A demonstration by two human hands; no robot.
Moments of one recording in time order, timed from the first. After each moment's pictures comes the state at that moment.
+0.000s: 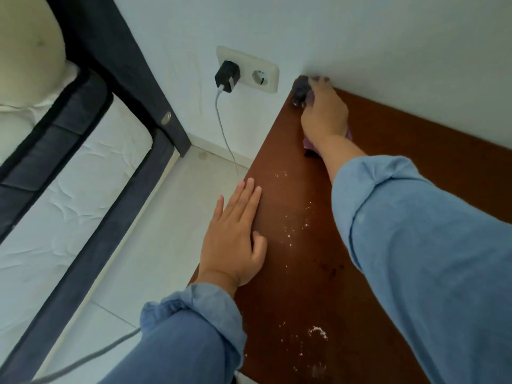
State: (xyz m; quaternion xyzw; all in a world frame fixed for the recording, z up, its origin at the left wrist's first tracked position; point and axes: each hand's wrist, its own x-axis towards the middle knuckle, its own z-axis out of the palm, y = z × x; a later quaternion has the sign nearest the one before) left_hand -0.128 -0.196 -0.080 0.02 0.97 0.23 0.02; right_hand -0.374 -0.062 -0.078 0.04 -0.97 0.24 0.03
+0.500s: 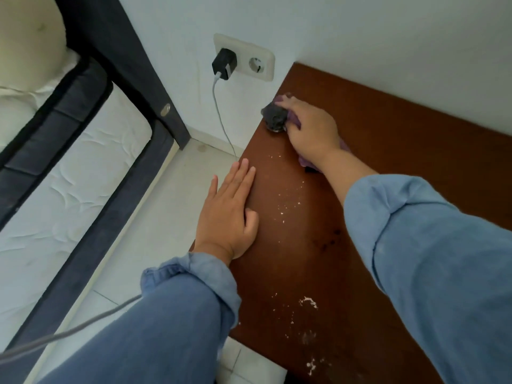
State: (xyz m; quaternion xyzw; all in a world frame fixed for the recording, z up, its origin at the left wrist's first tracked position) left_hand -0.128 -0.197 -0.085 0.02 0.97 0.22 0.00; right_hand -0.311 -0.047 -0.082 0.20 -0.93 0.30 -0.01
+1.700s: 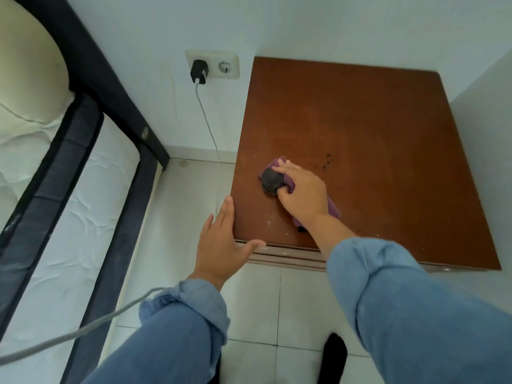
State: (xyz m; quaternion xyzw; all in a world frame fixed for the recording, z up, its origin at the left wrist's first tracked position) left_hand 0.018 -0.277 -0.079 0.07 0.95 0.29 0.11; right_hand -0.049 -0.083 -0.070 -0.01 -0.95 0.31 0.04
